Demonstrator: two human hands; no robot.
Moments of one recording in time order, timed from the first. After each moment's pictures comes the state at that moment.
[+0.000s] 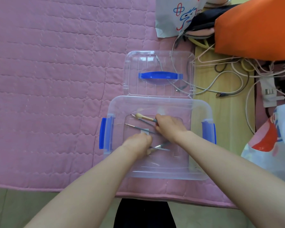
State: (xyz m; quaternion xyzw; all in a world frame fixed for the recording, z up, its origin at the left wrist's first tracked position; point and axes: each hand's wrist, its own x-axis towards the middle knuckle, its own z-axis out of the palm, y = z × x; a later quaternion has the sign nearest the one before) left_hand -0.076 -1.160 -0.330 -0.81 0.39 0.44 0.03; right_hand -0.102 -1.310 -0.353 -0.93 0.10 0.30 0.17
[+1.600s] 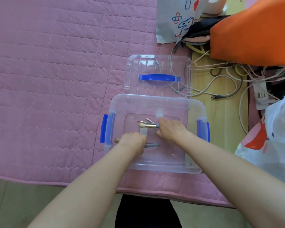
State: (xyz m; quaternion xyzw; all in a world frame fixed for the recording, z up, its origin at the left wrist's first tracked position) left_hand -0.081 -1.155 -0.287 -0.82 0.38 0.41 0.12; right_hand -0.115 -1.310 -0.334 -0.93 0.08 0.34 0.08
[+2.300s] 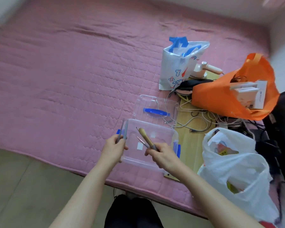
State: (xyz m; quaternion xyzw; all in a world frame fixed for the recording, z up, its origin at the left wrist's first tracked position) left_hand -0.114 -1.105 -0.062 -0.81 -0.18 0.28 -0.49; right_hand -0.173 -1.282 -0.073 -0.77 0.19 0.26 0.55
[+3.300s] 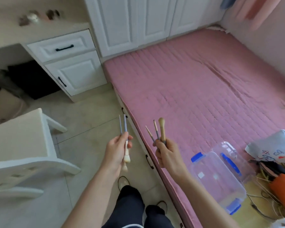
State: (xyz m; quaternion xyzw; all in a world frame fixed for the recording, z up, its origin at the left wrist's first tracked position) left_hand -0.292 -0.802 0.126 -0.51 -0.46 -0.07 -0.73; right_hand -0.217 -0.949 0.125 -0.73 -0.03 0.35 0.59
